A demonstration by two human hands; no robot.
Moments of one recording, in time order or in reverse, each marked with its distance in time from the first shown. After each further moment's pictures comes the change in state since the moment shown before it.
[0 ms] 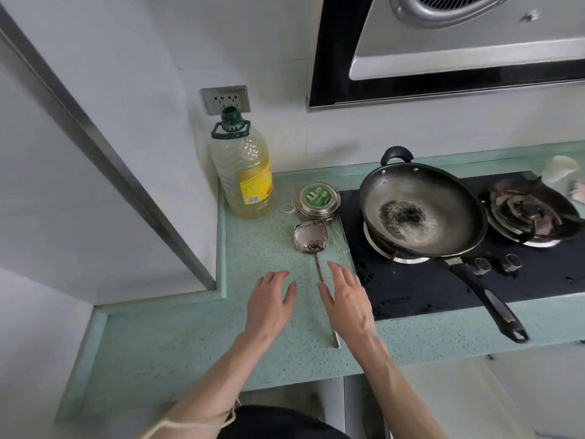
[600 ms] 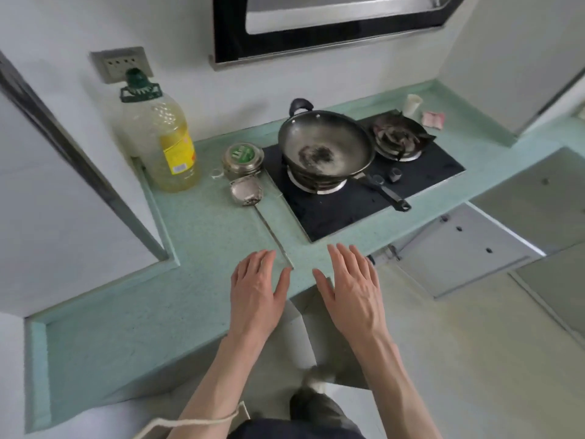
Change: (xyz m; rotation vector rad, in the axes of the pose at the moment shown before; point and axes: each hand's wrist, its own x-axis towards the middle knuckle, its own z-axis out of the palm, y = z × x) left_hand -0.146 0.025 -0.045 0.044 0.002 0.436; right_hand -0.207 -0.071 -0.090 -0.369 0.190 0.328
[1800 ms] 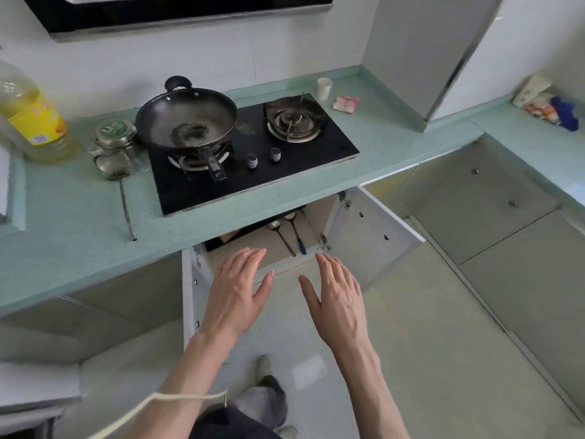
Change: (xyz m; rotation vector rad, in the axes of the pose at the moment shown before) left_hand -0.073 0.380 0.226 0.041 -0.060 0.104; right_hand -0.075 0.455 -0.075 0.193 -0.065 0.017
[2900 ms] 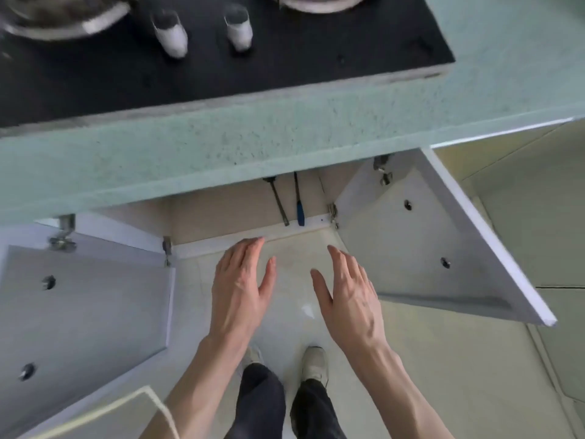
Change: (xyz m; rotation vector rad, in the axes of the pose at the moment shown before) left_hand 0.149 -0.065 0.387 -0.006 0.063 -0.370; right_hand 0.232 0.251 0.268 0.040 -0.333 -0.069
